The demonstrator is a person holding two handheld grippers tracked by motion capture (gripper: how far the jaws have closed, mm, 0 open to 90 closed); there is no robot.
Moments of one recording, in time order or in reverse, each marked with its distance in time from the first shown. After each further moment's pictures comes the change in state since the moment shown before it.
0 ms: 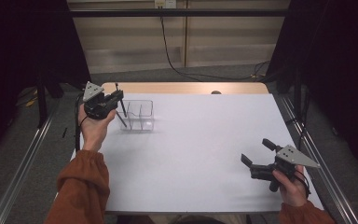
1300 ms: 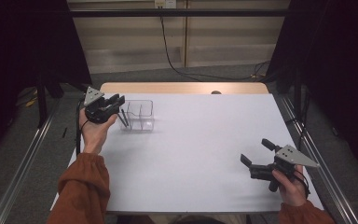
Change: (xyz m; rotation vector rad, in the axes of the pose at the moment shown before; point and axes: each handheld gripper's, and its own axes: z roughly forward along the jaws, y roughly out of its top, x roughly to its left) left arm 0.004 -0.016 0.003 0.009 0.012 -0.012; right arm 0.001 0.000 0.001 0.003 0.006 0.002
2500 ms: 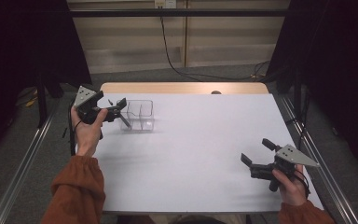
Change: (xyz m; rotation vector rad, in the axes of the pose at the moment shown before) left arm 0.005 0.009 -0.021 -0.065 -0.038 -0.032; right arm -0.002 -0.001 0.000 0.006 -0.012 0.002
